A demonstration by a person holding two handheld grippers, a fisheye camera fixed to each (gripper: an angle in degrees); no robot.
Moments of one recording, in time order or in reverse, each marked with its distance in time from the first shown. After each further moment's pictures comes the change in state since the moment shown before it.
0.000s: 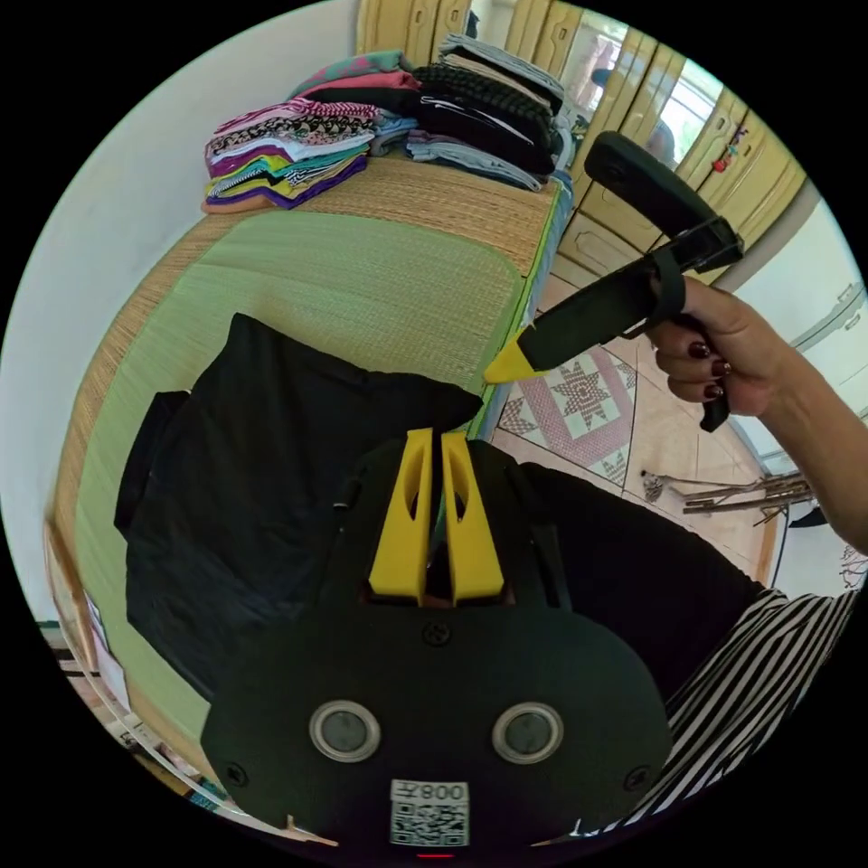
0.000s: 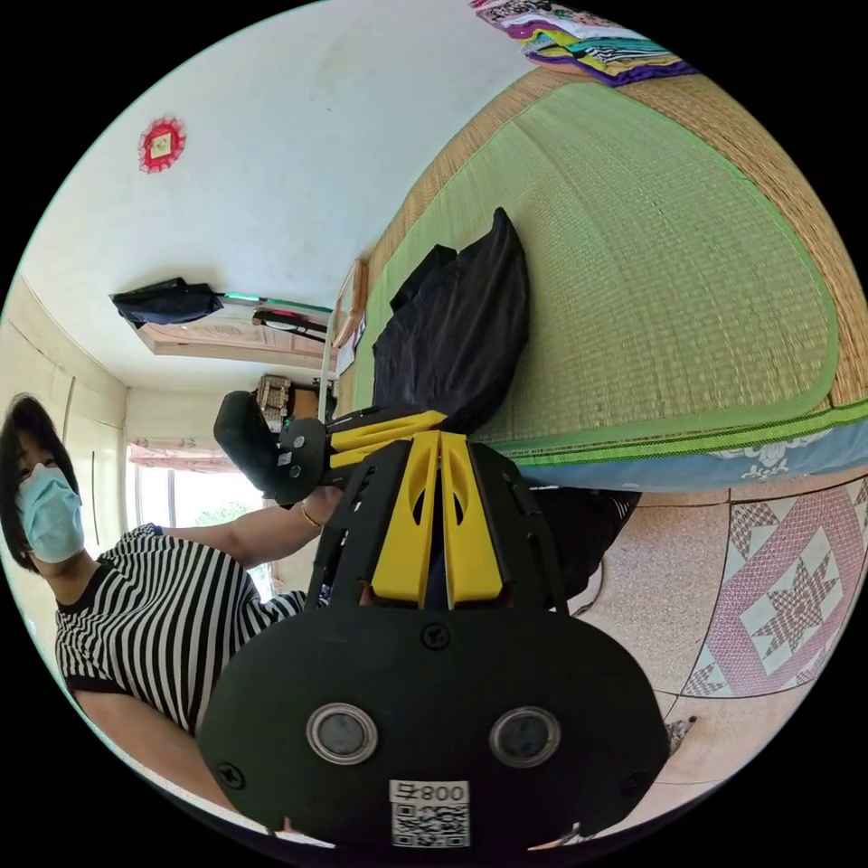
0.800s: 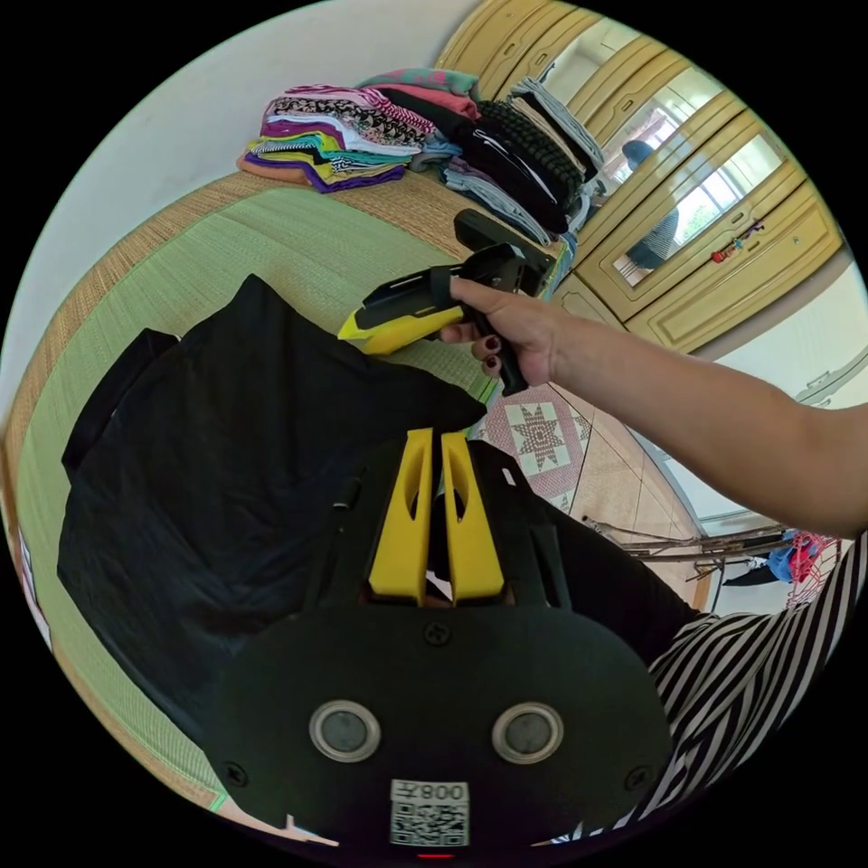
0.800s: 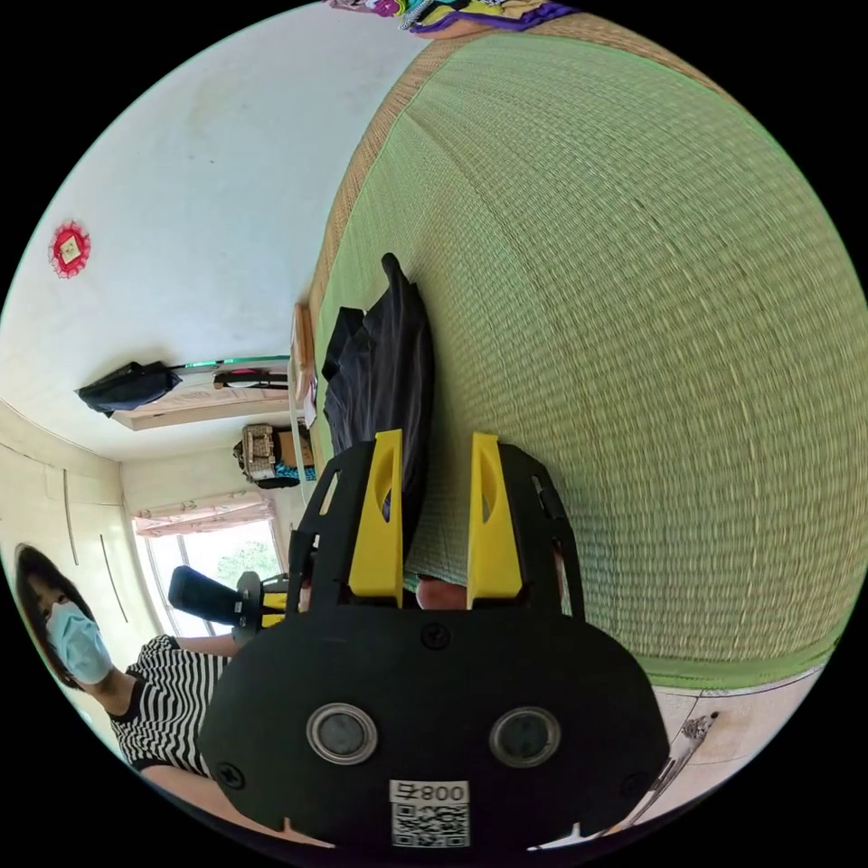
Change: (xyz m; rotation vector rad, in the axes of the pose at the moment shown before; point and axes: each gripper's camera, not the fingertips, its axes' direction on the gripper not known) left arm -0.060 0.021 0.098 0.093 0.181 -0.169; right arm 0.043 -0.172 0.029 -0.006 0.000 0.192
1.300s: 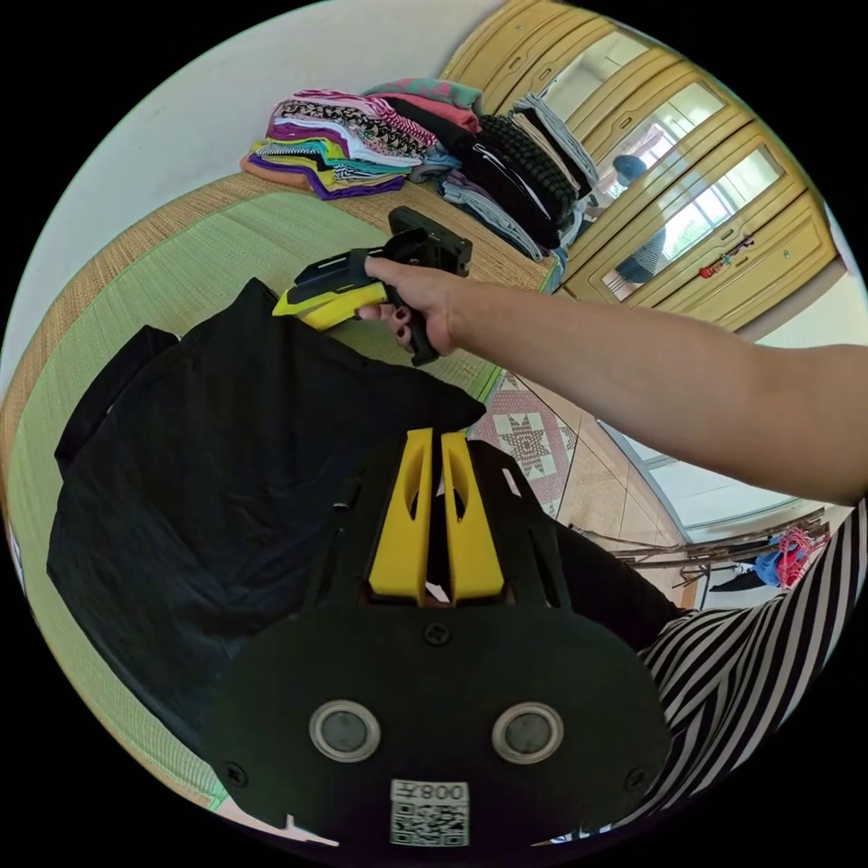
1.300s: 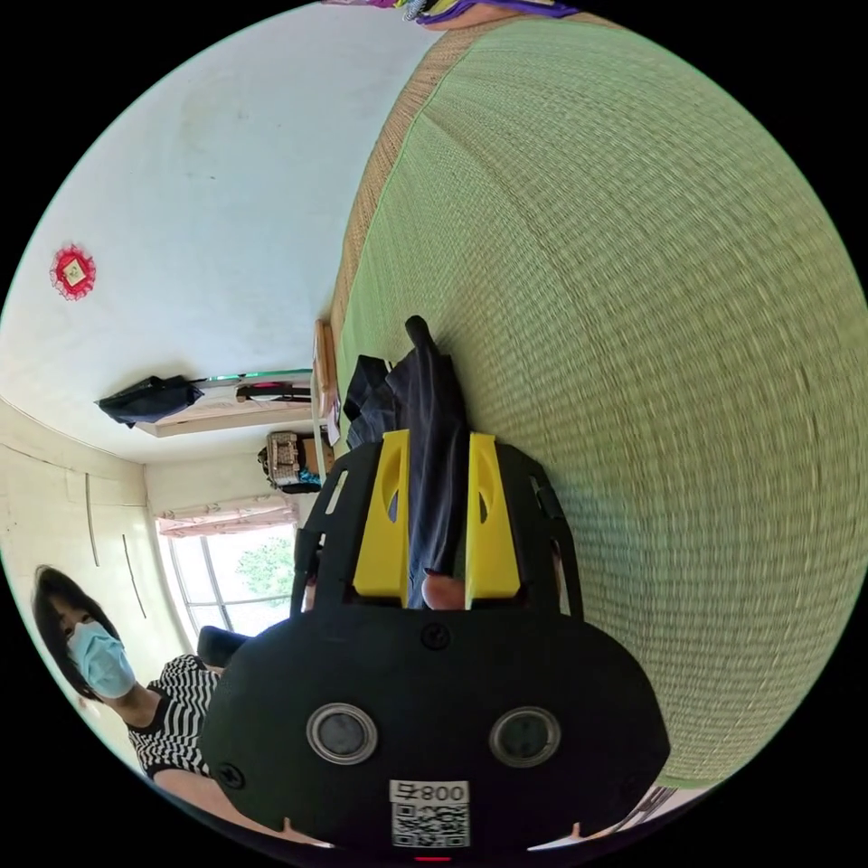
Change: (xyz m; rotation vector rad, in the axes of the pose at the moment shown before) left arm -0.019 -0.005 0.008 0.035 0.050 -0.015; right arm -0.029 -0.091 0.022 0.001 -0.091 -0.015
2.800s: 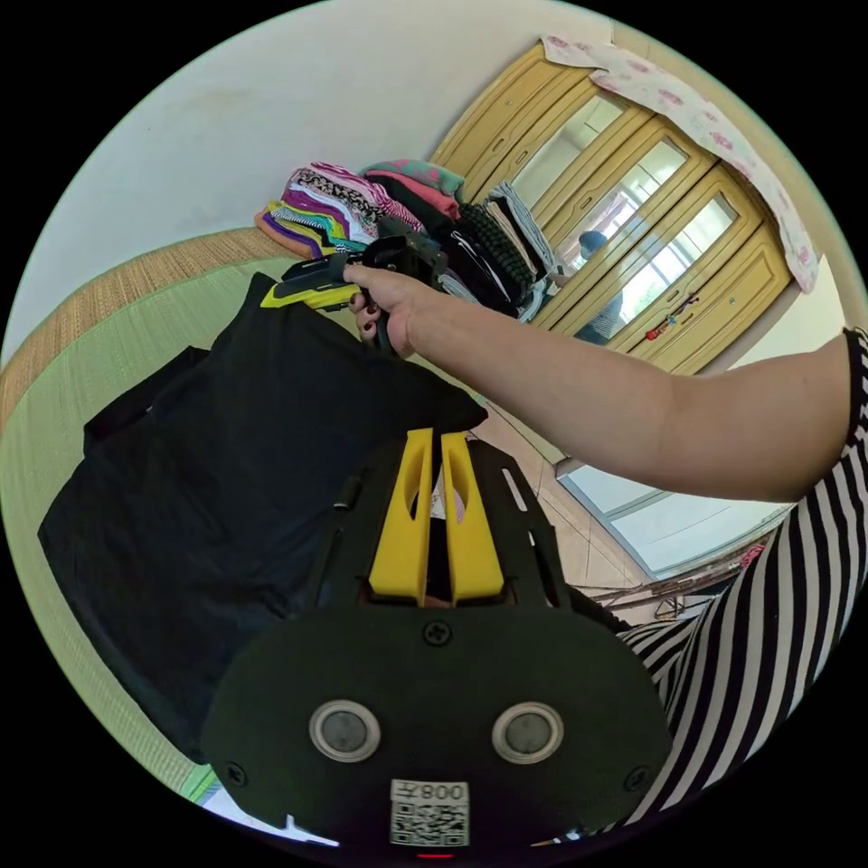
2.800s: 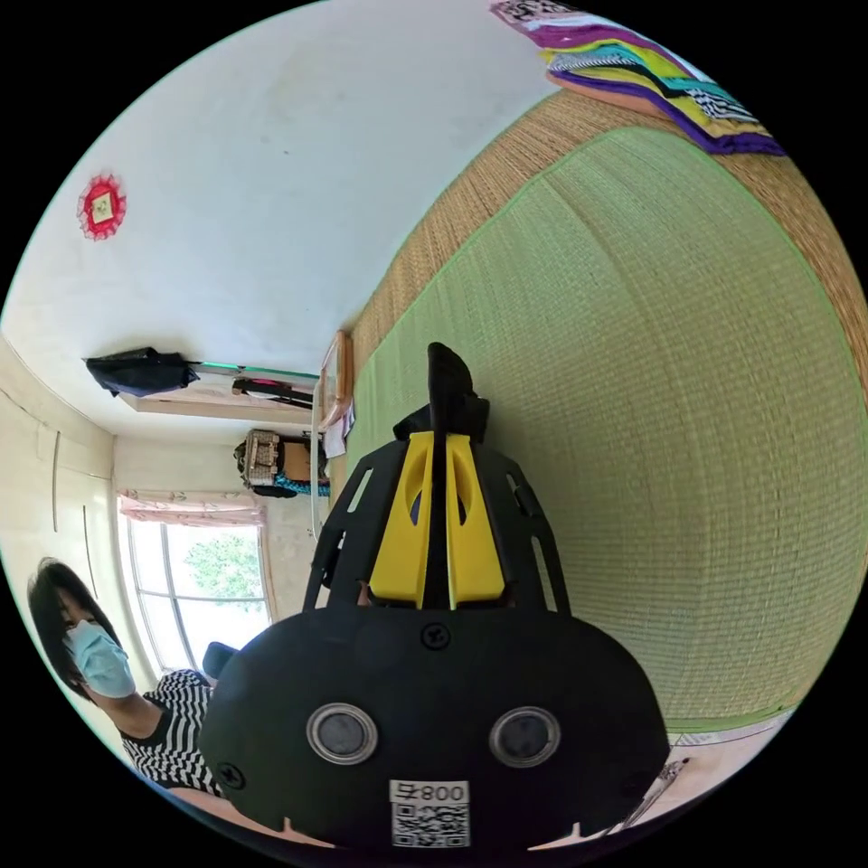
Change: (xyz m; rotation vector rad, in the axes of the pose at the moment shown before) left arm 0.091 0.007 -0.208 0.252 0.119 -0.036; right arm -0.068 0.000 0.101 0.090 0.110 -0.135
